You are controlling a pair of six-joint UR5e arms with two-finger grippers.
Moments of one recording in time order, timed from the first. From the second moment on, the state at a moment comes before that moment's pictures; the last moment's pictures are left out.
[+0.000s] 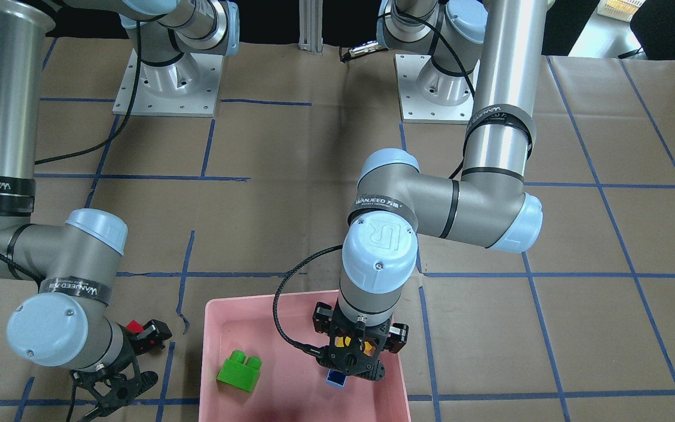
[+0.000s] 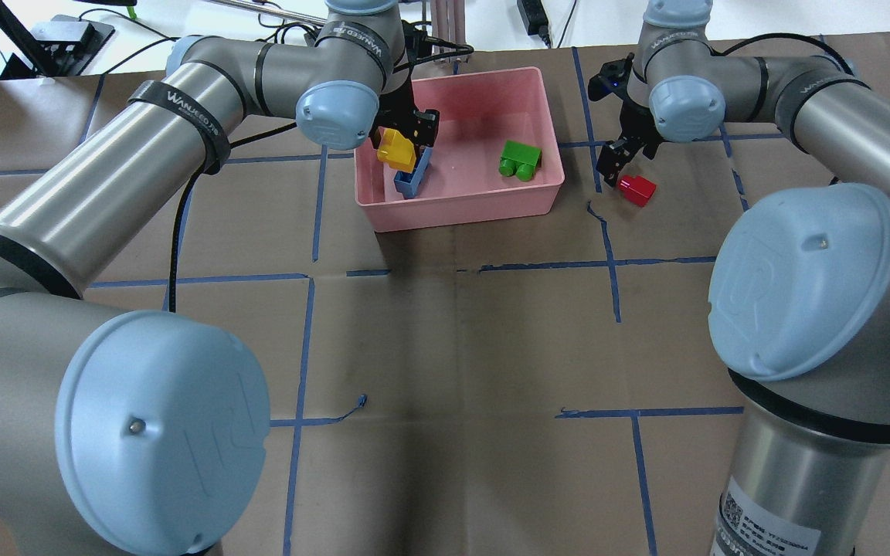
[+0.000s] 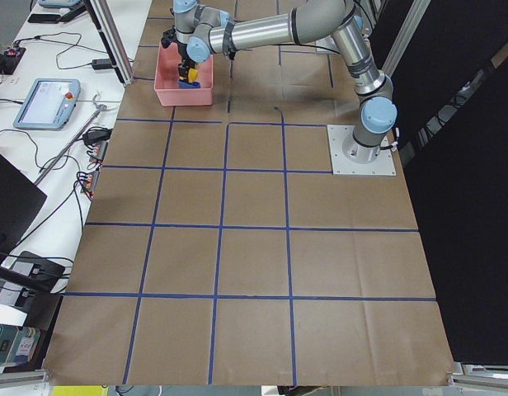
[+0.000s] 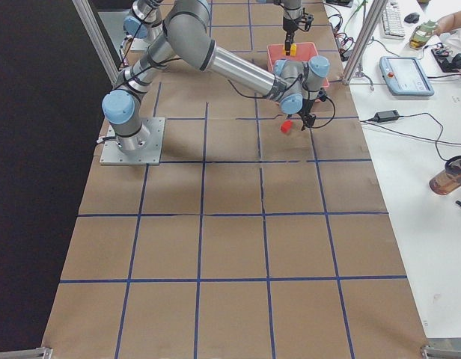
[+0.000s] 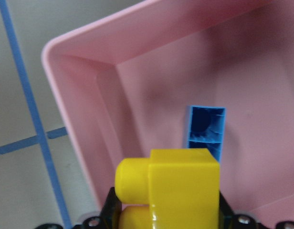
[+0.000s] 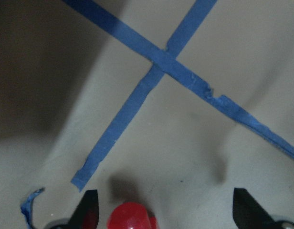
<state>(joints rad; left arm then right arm) -1.80 -2.24 -1.24 -1.11 1.60 0.06 1.50 -0.83 1.34 -2.04 -1.61 -0.68</state>
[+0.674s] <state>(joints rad) -1.77 -2.02 -1.31 -1.36 1.61 0.06 1.50 -0.85 1.35 -2.03 -1.61 -0.68</state>
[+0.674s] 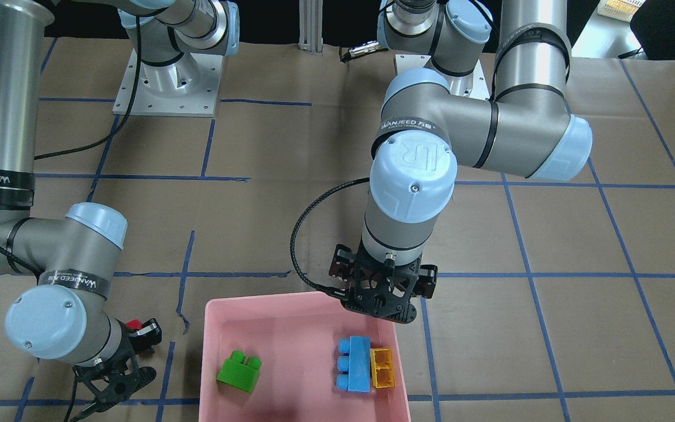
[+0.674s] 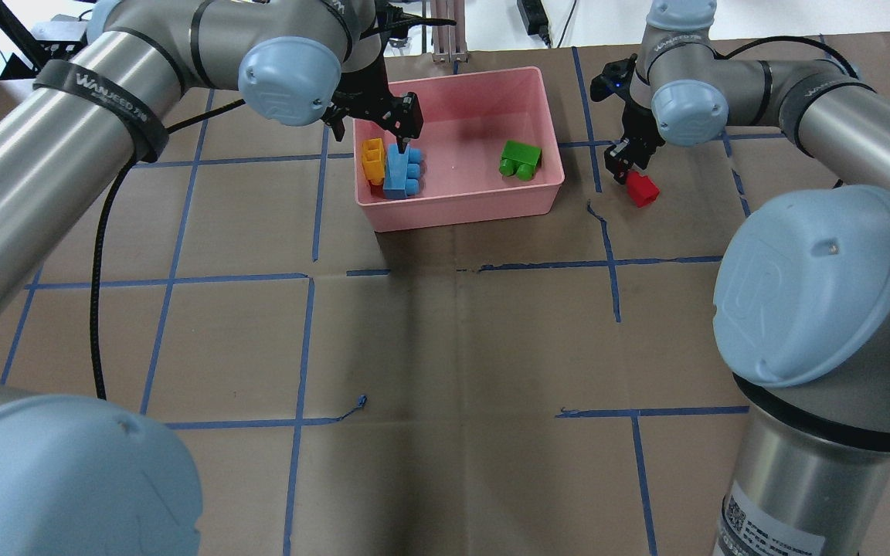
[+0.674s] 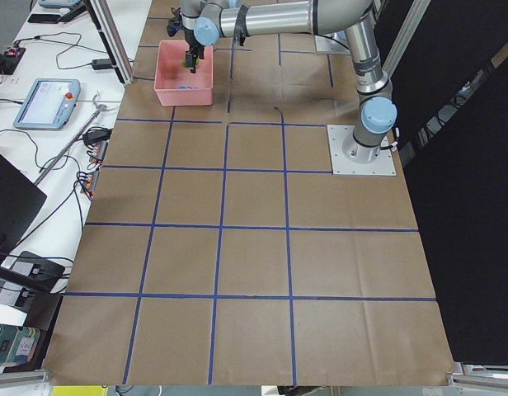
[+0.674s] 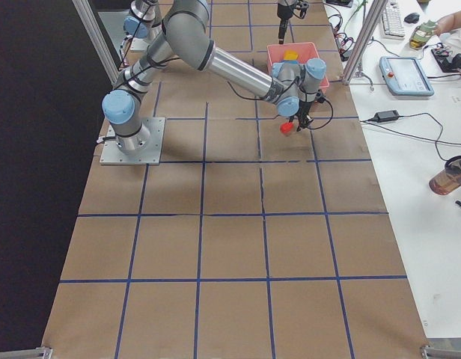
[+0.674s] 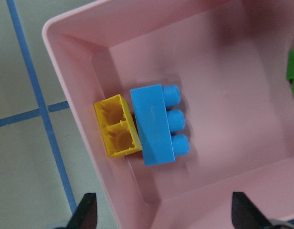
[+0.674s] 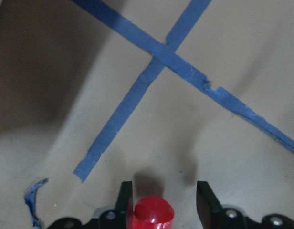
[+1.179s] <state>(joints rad) -1.71 -1.76 -1.44 -1.57 1.60 0.06 1.50 -0.86 1.36 -1.99 -1.61 -0.68</state>
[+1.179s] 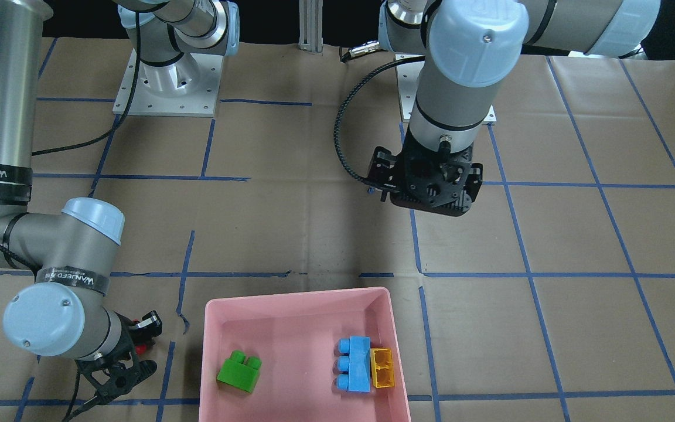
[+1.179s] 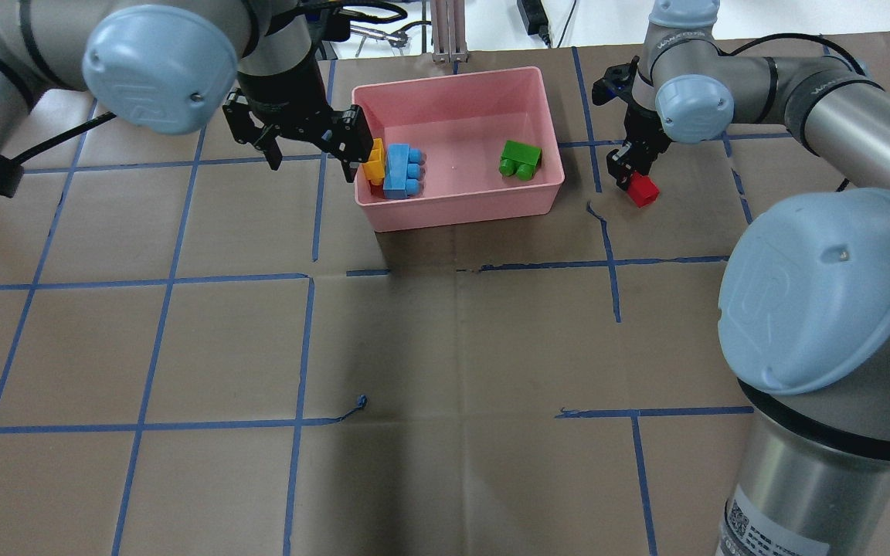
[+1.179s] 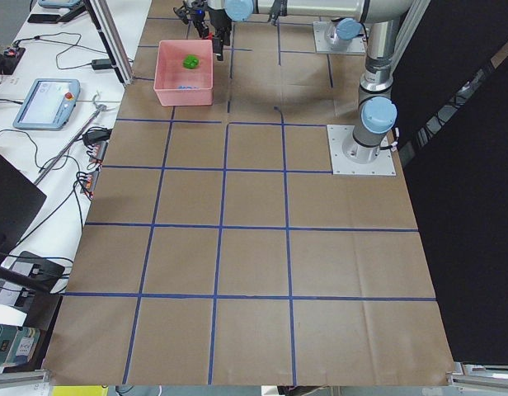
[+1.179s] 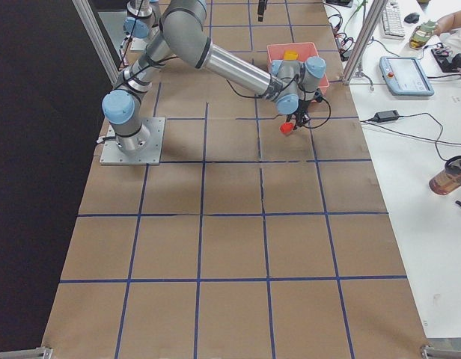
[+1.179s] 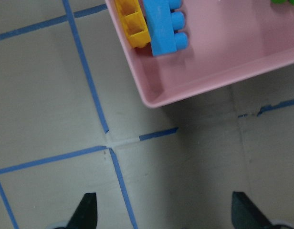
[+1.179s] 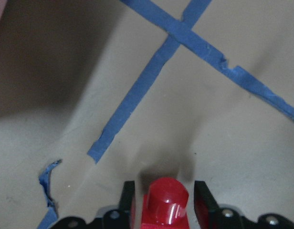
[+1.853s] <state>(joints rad) -1.66 -1.63 -1.50 -1.61 1.60 0.09 1.50 -0.88 1.28 -1.97 -1.61 -0.64</state>
